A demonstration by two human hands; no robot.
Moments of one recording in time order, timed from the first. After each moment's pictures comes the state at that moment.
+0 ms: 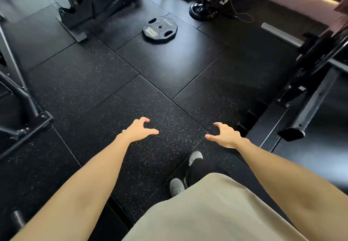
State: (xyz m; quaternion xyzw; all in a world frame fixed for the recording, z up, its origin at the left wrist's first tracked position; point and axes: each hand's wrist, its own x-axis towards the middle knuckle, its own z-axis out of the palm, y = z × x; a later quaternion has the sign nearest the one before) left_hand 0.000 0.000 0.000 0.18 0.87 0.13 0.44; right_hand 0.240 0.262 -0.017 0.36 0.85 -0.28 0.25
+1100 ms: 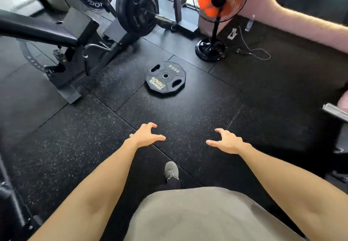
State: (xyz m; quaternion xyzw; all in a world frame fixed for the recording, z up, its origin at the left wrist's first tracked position) left_hand -0.635 0.333 -0.012 0.26 0.86 0.12 0.42; right_hand -0.379 0.561 -0.031 0.41 0.81 -0.34 0.26
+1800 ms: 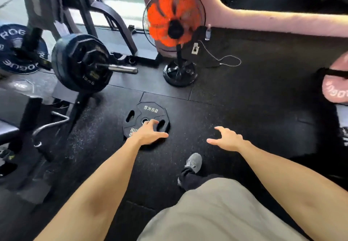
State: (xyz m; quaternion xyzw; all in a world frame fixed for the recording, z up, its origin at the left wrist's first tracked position) left_hand -0.948 0.730 -0.014 0.43 0.79 0.04 0.43; right_hand -0.630 0.839 -0.034 0.54 0.72 -0.40 0.18
